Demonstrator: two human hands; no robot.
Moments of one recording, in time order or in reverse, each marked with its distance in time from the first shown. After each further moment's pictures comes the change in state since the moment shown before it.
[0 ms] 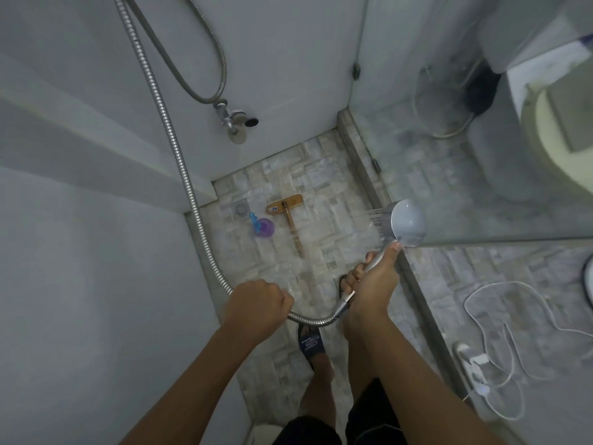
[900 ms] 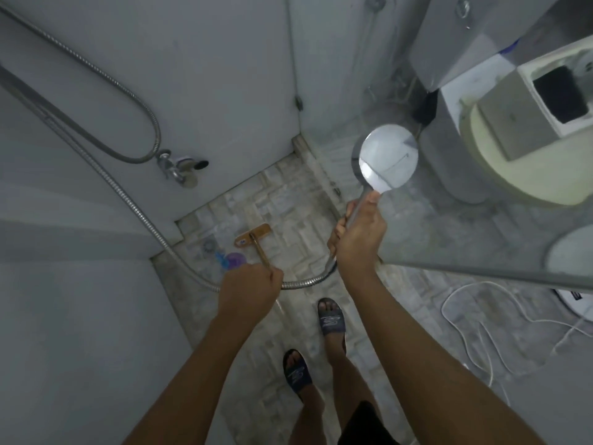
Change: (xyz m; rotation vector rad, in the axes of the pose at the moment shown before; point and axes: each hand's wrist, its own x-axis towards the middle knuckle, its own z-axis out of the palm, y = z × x) left_hand 0.150 0.029 -0.030 0.018 -0.065 0.052; right_hand 0.053 -0.145 0.068 -0.028 -0.234 -0.550
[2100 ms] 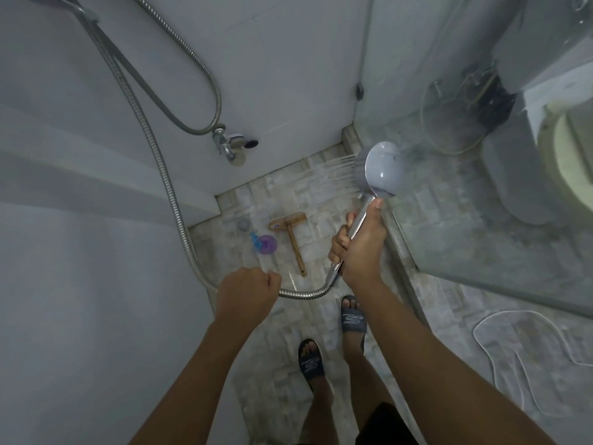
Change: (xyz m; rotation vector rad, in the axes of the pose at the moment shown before) left_hand -0.050 -0.036 -0.003 -0.282 -0.046 -0.462; right_hand -0.020 0.048 0.042 0.013 -0.145 0.410
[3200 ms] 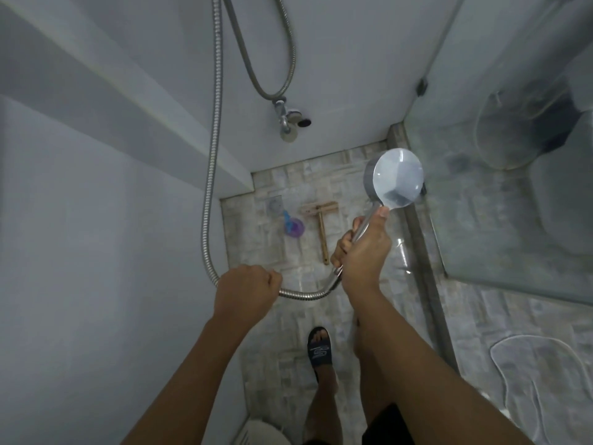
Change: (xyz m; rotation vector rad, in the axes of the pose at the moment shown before) left_hand -0.072 -0.108 0.031 0.066 0.295 0.023; right_hand -0.091 0.079 0.045 -0.119 -0.030 -0.092
